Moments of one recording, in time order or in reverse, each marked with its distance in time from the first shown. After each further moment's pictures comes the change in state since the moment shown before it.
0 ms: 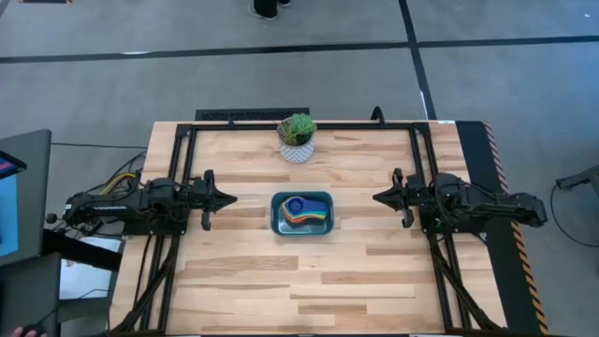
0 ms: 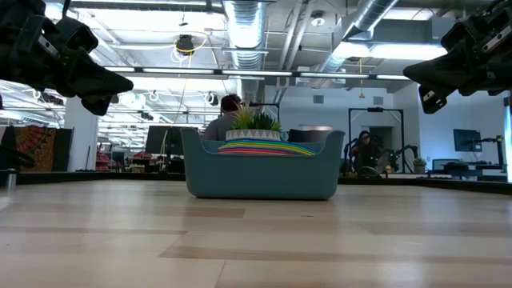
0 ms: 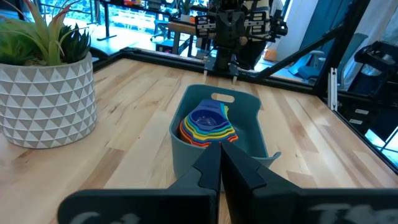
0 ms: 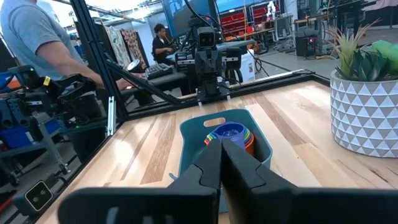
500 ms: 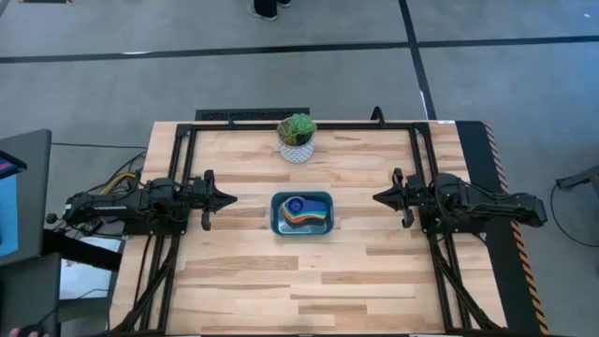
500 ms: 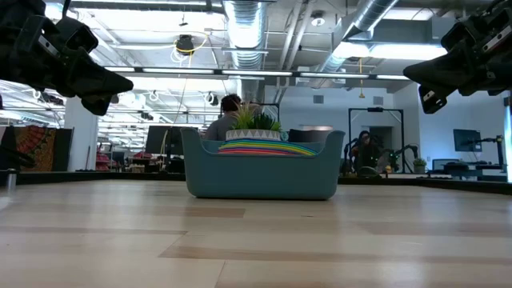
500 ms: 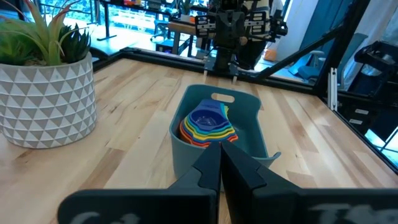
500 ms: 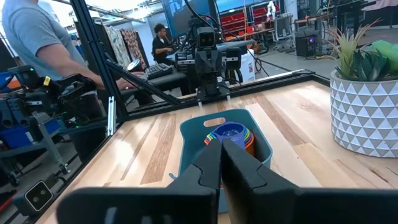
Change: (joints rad) left arm 0.000 0.000 0.000 0.000 0.000 0.000; right arm 0.000 0.000 0.000 0.000 0.000 0.000
